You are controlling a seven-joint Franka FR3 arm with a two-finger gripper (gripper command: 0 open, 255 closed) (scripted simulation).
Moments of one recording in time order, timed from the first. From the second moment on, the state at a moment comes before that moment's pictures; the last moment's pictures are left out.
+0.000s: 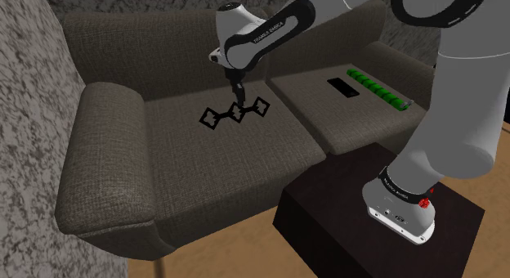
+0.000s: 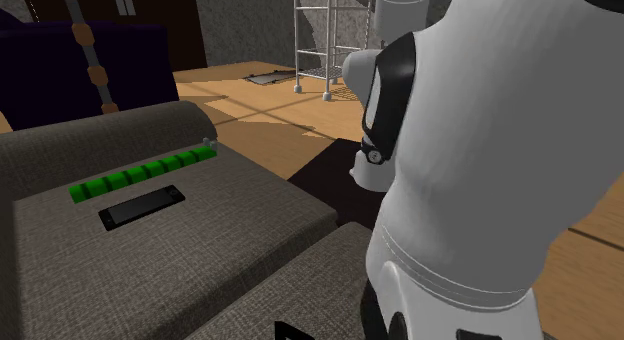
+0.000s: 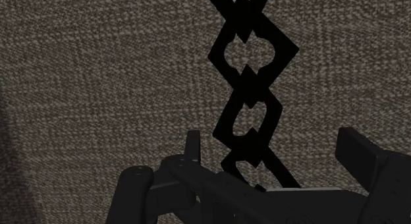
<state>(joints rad) 0.30 0.42 0.02 -1.83 -0.16 2.23 -0.77</state>
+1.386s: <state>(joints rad) 0.32 0.60 0.04 -1.76 -0.19 2.33 -0.82</state>
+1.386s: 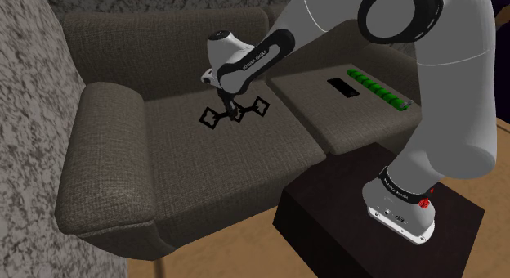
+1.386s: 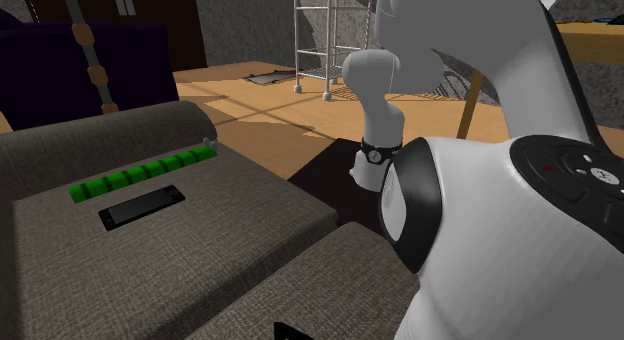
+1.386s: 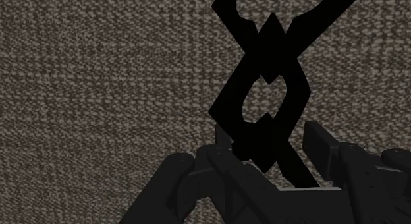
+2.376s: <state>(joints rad) 0.32 0.49 0.05 -1.73 -0.18 2.20 -0.84</state>
